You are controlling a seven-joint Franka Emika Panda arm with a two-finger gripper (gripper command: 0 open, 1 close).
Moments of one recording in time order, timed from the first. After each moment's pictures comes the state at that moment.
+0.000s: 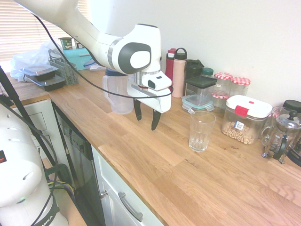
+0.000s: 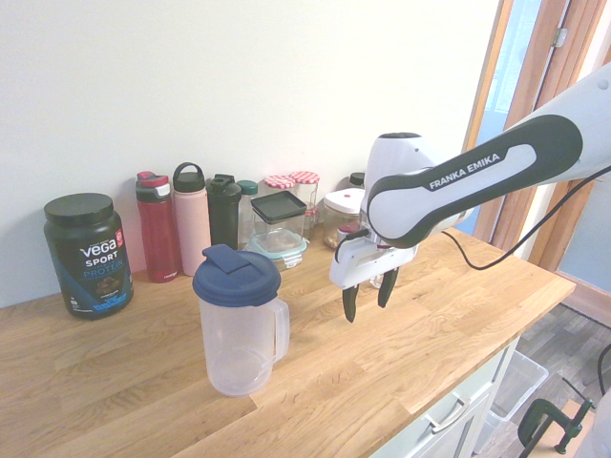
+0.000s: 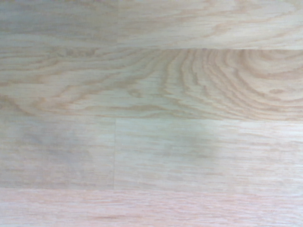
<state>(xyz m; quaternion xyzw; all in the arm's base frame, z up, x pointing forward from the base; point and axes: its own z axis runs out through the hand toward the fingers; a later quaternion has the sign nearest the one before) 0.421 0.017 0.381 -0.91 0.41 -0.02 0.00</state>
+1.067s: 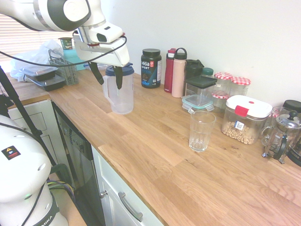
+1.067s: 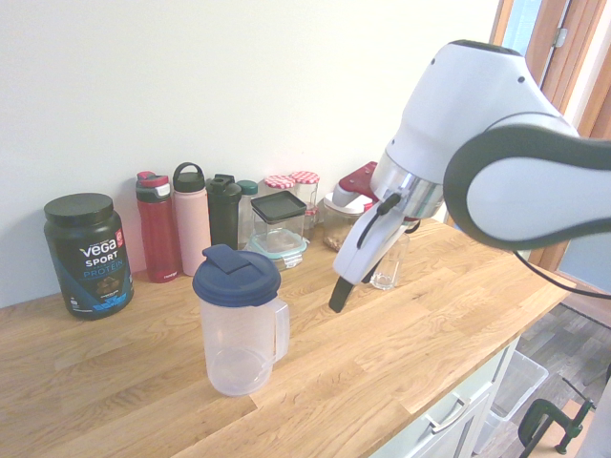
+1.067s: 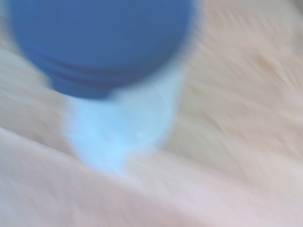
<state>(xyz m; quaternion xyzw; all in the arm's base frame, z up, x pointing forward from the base) 0.303 0.159 0.506 -0.96 0.22 -0.18 0.07</state>
